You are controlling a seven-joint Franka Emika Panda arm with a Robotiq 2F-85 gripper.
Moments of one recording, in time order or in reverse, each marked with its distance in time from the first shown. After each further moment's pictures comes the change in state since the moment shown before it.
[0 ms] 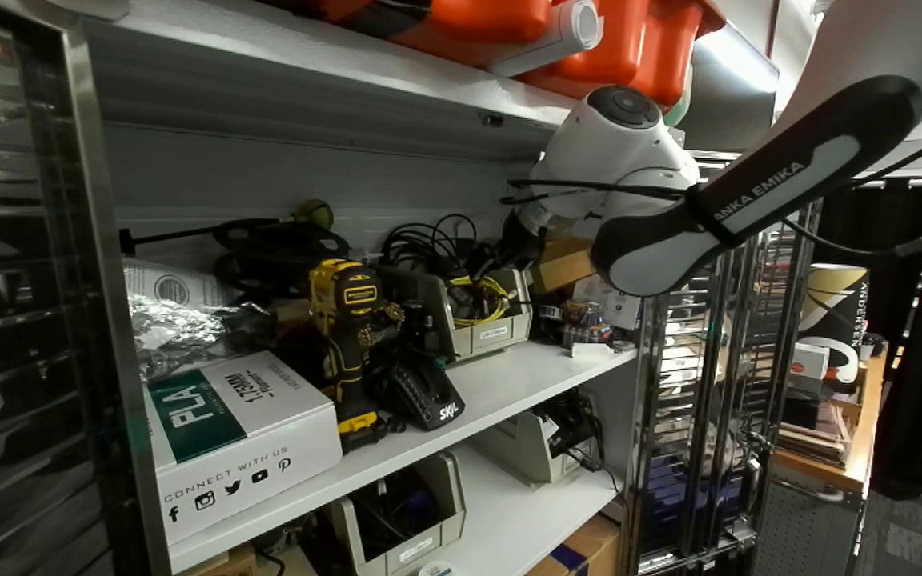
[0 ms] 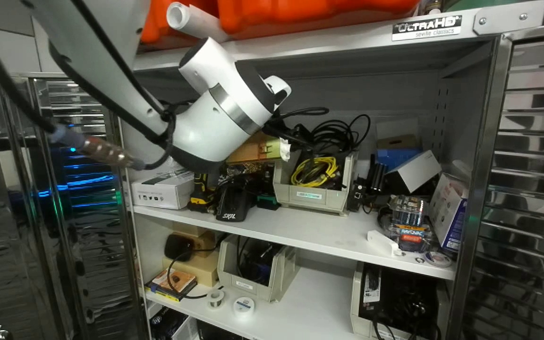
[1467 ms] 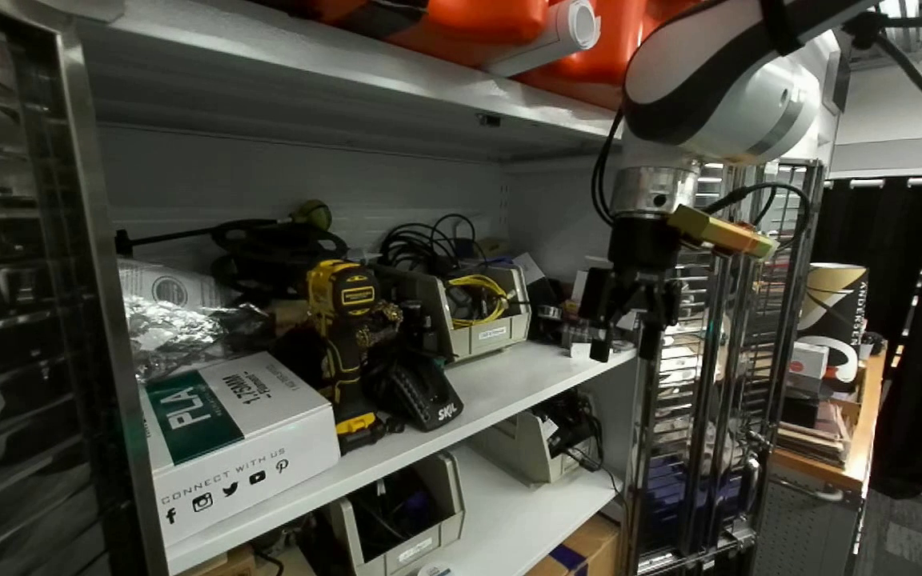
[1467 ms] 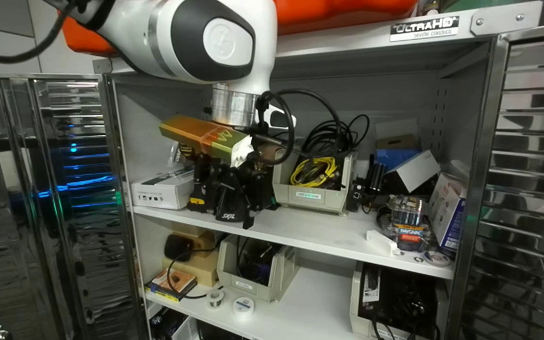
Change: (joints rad) arm 0.051 -0.309 -0.092 -0.169 1.108 -1.020 -0.836
